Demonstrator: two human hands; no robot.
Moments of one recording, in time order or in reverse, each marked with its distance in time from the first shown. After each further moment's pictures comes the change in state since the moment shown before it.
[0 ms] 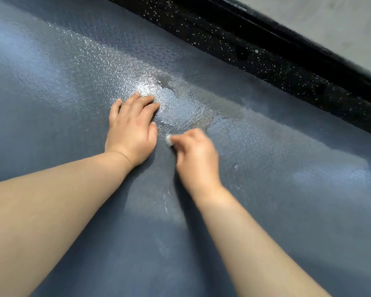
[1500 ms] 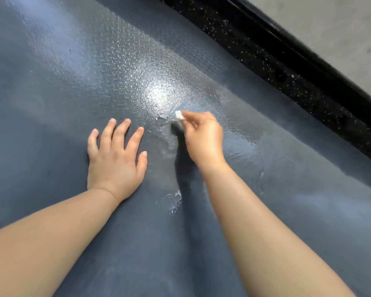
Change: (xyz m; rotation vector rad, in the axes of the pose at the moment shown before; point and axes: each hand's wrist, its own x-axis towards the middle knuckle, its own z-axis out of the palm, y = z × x) left_hand -0.114 -0.064 -0.037 0.209 0.015 -0.257; right_hand 0.029 -0.075 0.029 0.212 -0.093 0.143
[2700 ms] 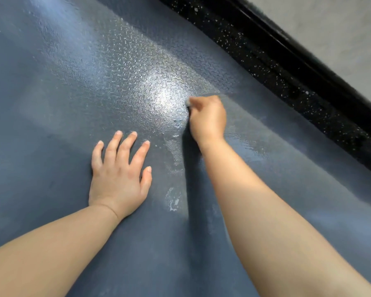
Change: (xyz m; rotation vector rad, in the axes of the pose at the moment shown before) left_hand 0.002 0.003 -0.003 0.029 -0.006 -0.006; right_hand 0.077 -0.005 0.021 -0.113 0.001 -0.002
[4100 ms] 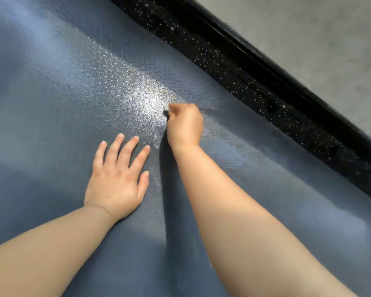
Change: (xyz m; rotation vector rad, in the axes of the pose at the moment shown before) left_hand 0.055 0.013 -0.001 0.039 -0.063 0.152; right_hand 0.033 -0.018 0.004 -0.048 0.054 0.052
